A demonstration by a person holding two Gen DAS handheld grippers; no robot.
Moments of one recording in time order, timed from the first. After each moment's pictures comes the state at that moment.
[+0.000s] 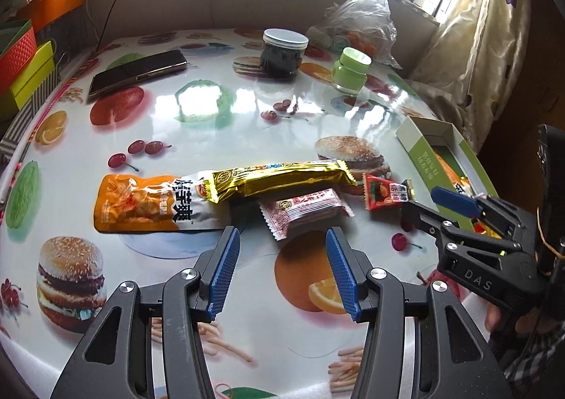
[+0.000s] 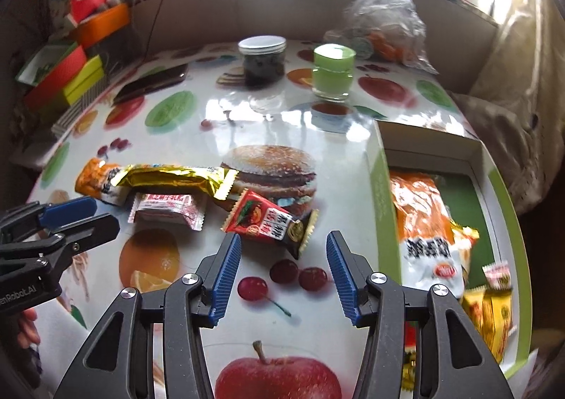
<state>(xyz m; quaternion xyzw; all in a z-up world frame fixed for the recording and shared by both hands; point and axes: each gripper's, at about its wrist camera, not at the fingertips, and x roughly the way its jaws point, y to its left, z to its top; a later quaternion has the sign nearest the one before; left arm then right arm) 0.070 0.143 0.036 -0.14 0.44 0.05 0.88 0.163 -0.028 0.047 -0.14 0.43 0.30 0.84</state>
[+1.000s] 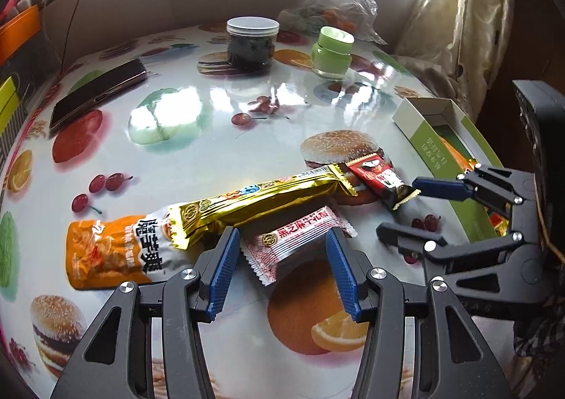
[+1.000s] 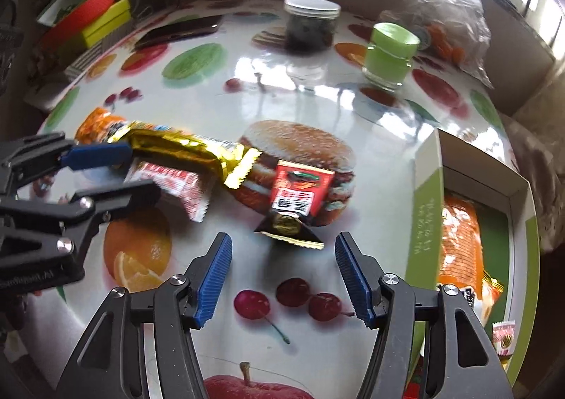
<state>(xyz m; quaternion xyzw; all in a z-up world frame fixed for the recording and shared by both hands) 0.115 0.132 0.022 -0.09 0.46 0.01 0.88 0.183 -0.002 0.028 -0.21 0.47 0.34 0.79</state>
